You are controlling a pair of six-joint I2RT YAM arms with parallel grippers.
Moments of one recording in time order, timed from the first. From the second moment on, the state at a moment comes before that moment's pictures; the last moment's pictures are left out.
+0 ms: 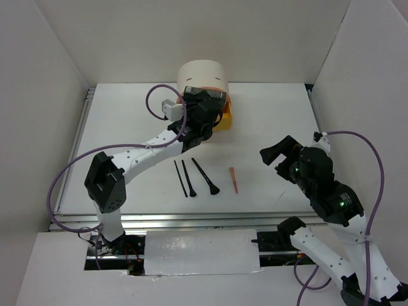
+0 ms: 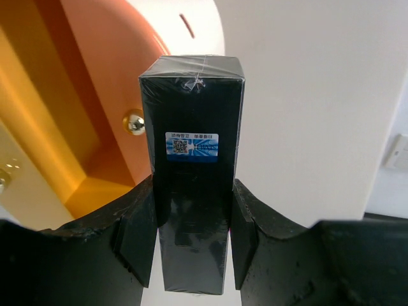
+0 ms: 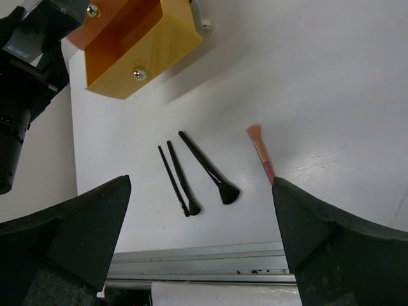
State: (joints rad) left arm -0.81 1.82 1.62 -0.20 -1.00 -1.82; right arm 0.46 0.62 1.03 -0.88 0.28 0.91
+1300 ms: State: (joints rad) left arm -0.76 1.85 1.54 -0.19 -0.93 -1.85; right arm 0.46 0.60 0.96 -0.87 0.26 0.90
